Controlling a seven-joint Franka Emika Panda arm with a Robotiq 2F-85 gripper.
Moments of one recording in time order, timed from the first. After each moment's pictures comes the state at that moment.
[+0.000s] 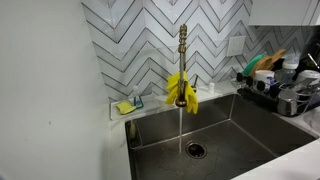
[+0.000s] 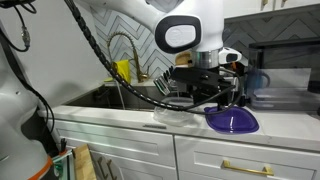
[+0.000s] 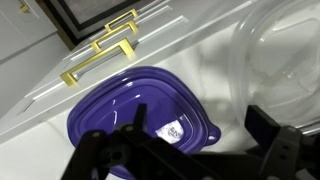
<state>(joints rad) -0.23 0.06 -0.22 -2.12 0.24 2.29 -0.73</state>
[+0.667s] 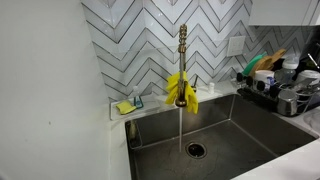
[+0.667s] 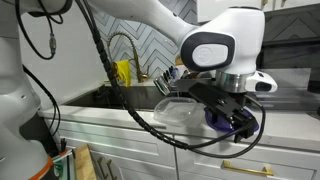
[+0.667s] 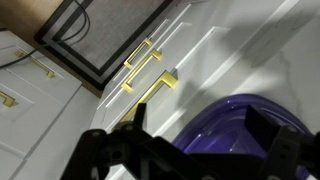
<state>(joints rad) -0.32 0.28 -0.25 -1.97 0.26 2.24 -0.51</state>
